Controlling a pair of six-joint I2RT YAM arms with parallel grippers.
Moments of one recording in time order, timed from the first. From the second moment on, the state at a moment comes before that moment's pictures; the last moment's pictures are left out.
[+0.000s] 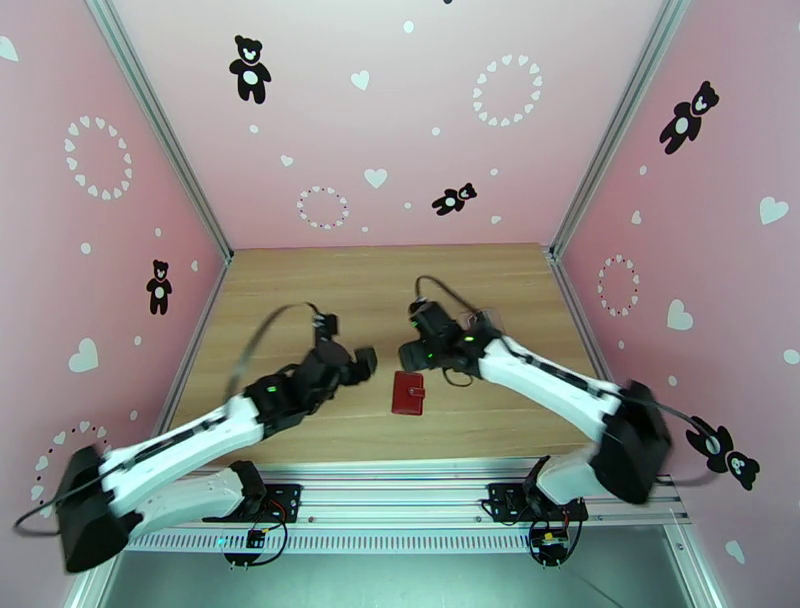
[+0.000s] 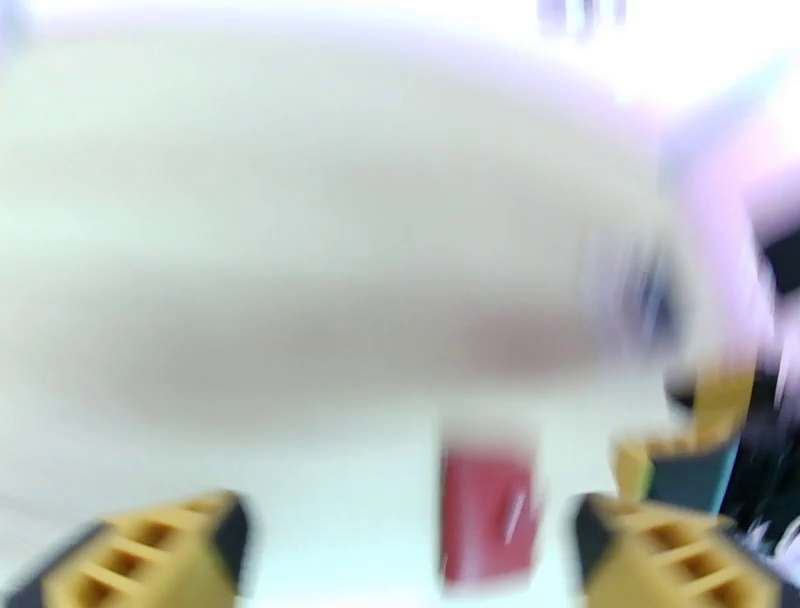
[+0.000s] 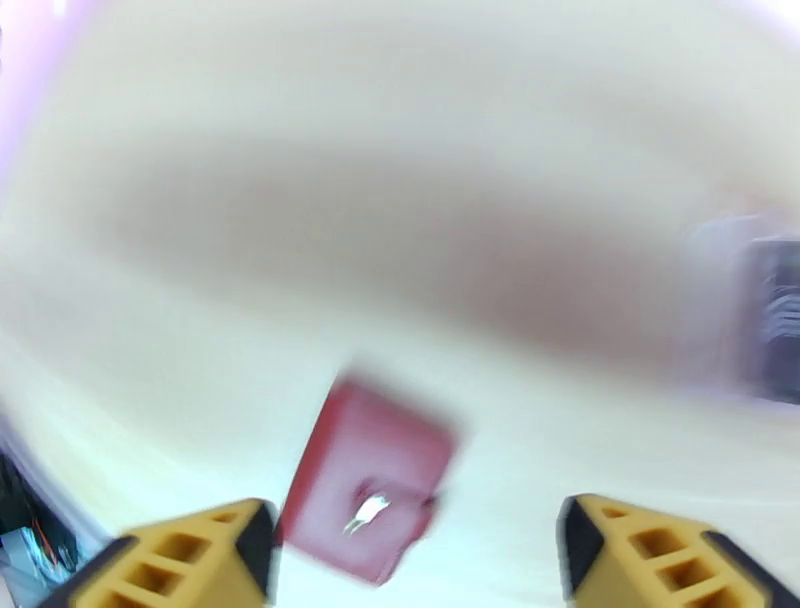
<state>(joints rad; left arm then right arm) -0.88 0.91 0.76 -0.30 -0.71 -0.72 0.70 1.27 1.04 -0.56 0.27 0.37</state>
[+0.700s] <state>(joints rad) -0.20 1.34 0.33 0.57 -0.60 -0.11 0.12 1.37 0.39 0.45 0.38 0.01</state>
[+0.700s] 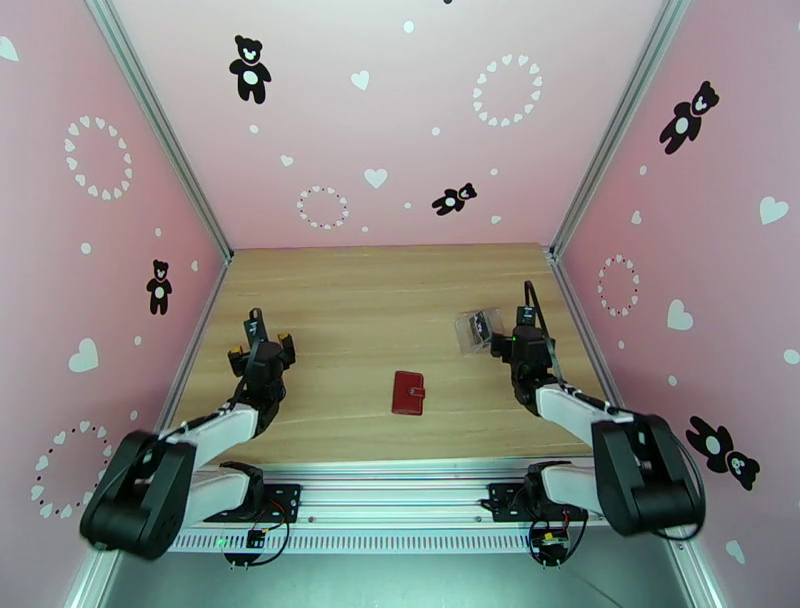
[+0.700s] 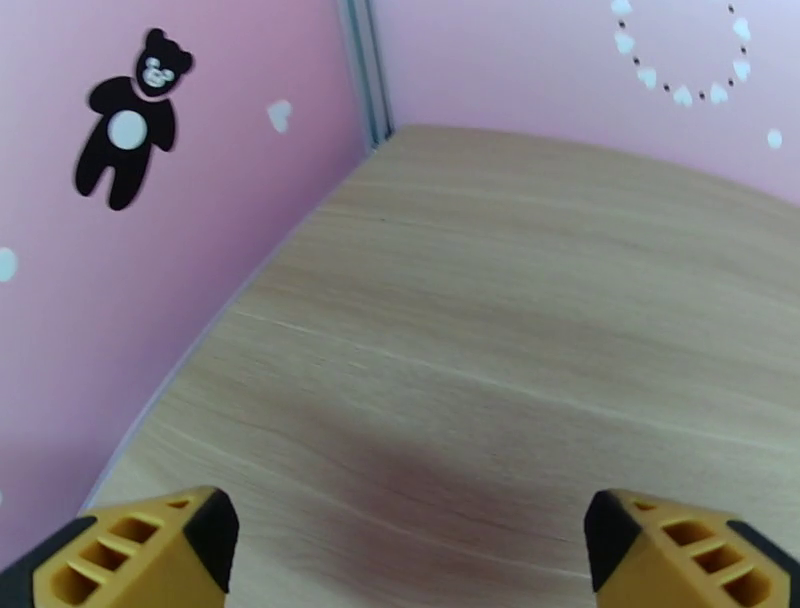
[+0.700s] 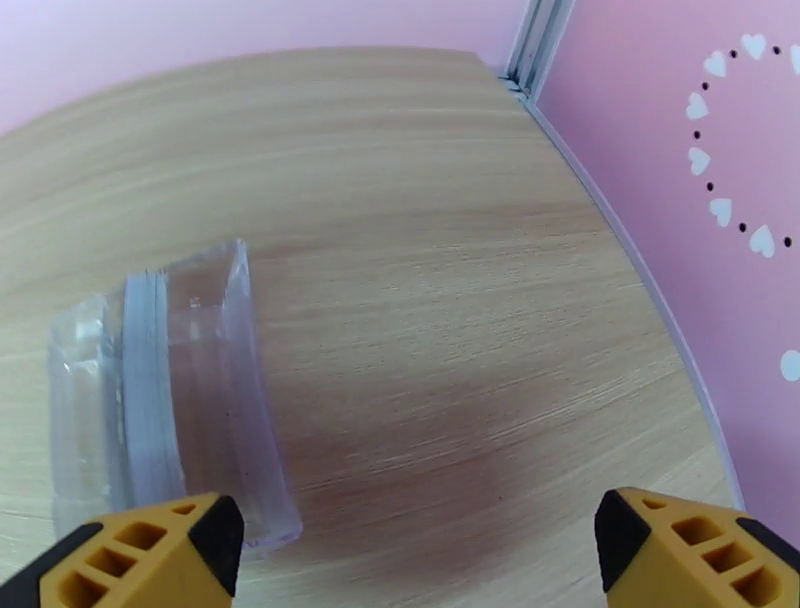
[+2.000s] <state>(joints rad) -0.03 1.53 0.35 0.92 -0.27 -0.10 0.07 1.53 0.38 0.76 0.24 -0.05</state>
